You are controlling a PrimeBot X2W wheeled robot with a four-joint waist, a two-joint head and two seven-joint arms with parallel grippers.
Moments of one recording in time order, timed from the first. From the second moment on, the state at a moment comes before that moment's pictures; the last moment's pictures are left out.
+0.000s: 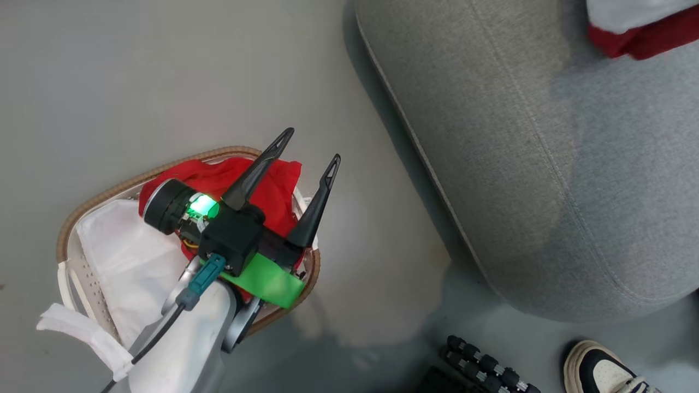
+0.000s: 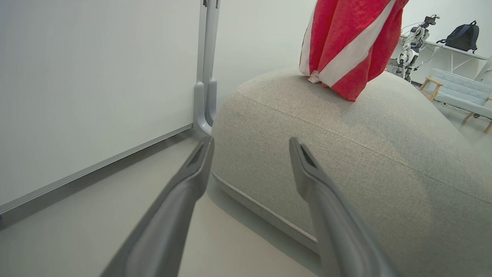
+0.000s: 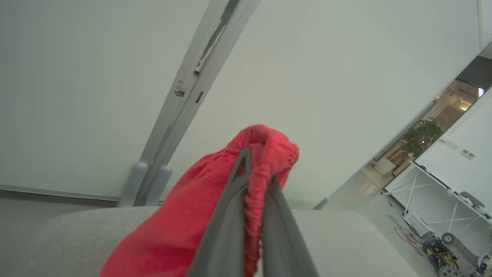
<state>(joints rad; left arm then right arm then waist) -0.45 0.24 -0.57 0.12 -0.23 -0.13 -0.26 -1.07 -0.39 -0.13 0.52 -0.05 0.13 -0.26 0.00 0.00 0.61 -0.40</state>
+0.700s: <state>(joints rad) -0.42 0.21 -0.51 0.18 -0.23 -0.13 -0.26 -0.57 -0.20 -0.60 0.56 -0.07 0.13 -0.26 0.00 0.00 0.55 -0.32</state>
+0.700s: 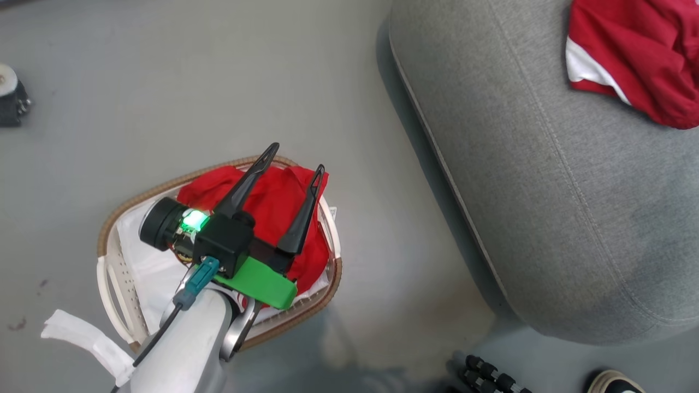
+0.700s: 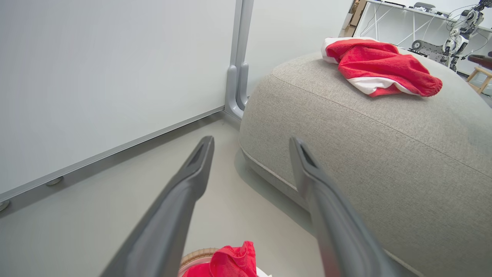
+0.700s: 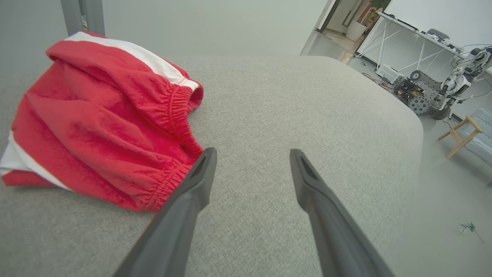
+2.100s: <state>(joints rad) -0.13 0.05 -0.04 0.35 -0.13 -0.13 -0.26 -0.30 -0.05 -0.03 0.43 0.09 0.13 -0.26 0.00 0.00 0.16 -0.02</state>
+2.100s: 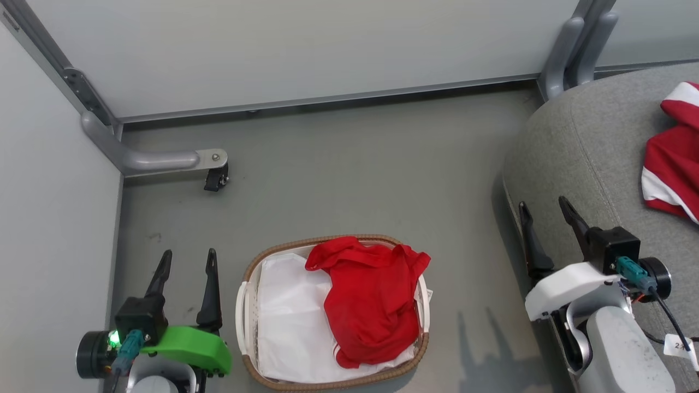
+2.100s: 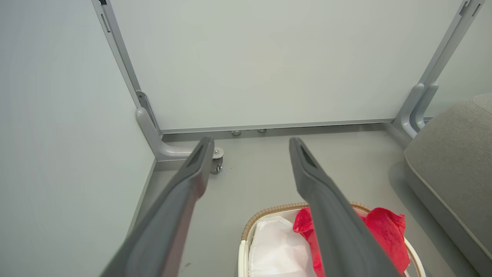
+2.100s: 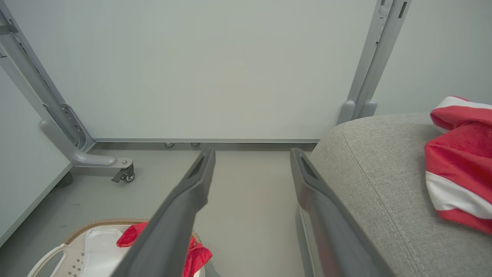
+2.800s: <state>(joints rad) -0.02 0.05 -0.07 0.34 -0.19 -0.13 -0.26 -0.23 -0.05 -0.01 0.43 0.09 0.13 -0.26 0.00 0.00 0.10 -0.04</state>
